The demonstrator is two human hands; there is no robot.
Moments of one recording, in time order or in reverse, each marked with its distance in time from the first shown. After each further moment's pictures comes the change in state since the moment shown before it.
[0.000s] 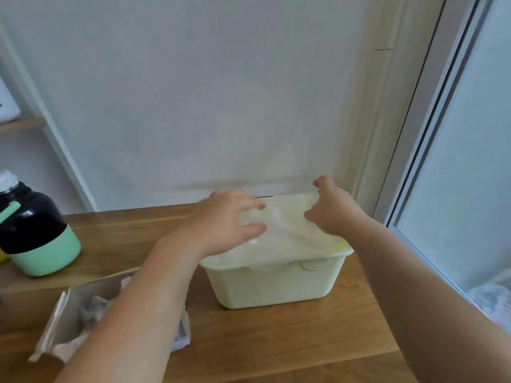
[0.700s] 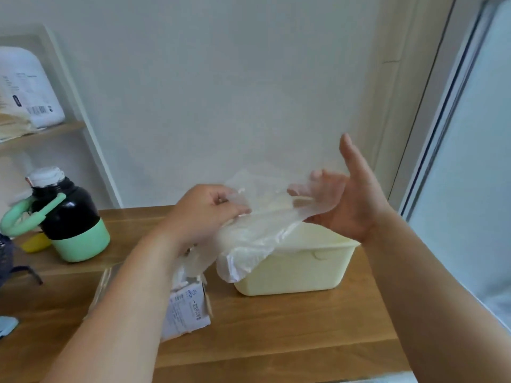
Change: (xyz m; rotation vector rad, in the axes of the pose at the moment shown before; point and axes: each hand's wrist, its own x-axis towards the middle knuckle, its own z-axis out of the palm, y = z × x) left_hand -0.057 -0.002 -0.037 -0.587 0.137 -0.289; right_hand -0.052 -0.037 -0.024 1.371 -0.512 -0.048
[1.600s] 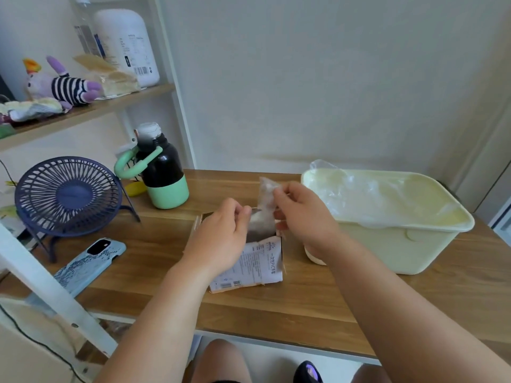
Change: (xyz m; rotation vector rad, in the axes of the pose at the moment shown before) left_hand -0.083 -0.096 -0.030 0.438 0.241 -0.140; right_hand 0.034 0.128 0.128 -0.607 0.060 -0.131
